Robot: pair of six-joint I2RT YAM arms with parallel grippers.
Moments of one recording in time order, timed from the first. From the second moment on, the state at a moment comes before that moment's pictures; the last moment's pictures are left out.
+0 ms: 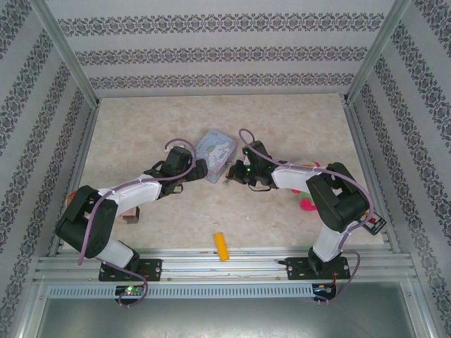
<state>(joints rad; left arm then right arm) -0.49 1.51 0.77 -0.08 -0.14 -0.66 0.55 1.76 0.90 0.01 -0.35 0.89</state>
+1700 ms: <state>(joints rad) -0.49 1.51 0.77 -0.08 -0.13 -0.65 0.51 1.80 1.01 -0.03 -0.32 0.86</state>
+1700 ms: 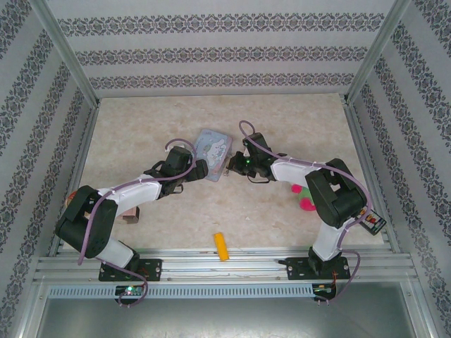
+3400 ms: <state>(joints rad) -0.36 1.24 0.72 -0.13 -0.10 -0.65 0.51 1.57 1.03 -0.71 -0.16 0.50</state>
